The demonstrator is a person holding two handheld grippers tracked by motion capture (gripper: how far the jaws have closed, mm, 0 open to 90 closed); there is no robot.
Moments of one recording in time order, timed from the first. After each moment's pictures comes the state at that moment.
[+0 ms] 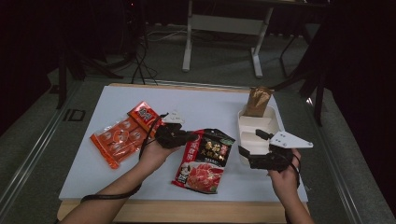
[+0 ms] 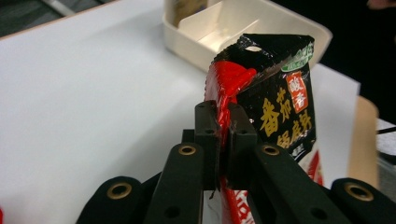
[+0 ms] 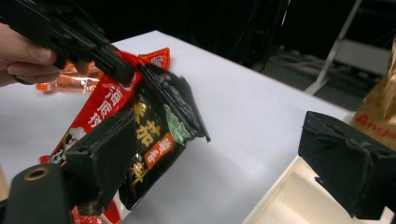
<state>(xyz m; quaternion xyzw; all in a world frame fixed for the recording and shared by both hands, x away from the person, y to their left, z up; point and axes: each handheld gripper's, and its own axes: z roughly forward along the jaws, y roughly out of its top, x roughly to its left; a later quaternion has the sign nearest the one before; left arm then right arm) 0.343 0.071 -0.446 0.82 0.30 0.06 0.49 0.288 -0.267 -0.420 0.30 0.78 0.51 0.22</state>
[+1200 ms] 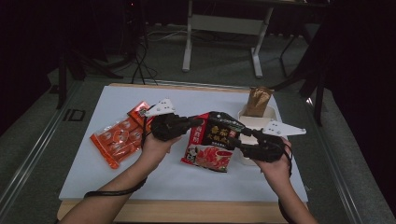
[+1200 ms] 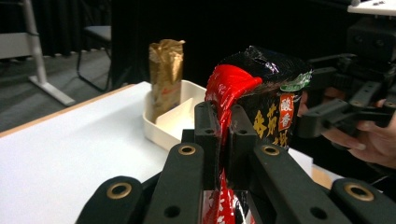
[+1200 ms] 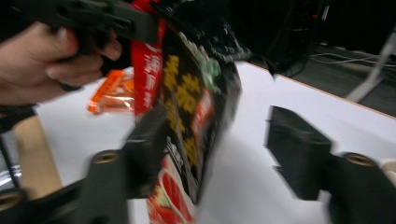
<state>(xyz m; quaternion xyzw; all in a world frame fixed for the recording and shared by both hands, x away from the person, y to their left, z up) 0.336 0.079 -0.403 0.73 0.26 0.08 0.62 0.301 -0.240 -0.397 0.29 0.78 0.54 0.15</state>
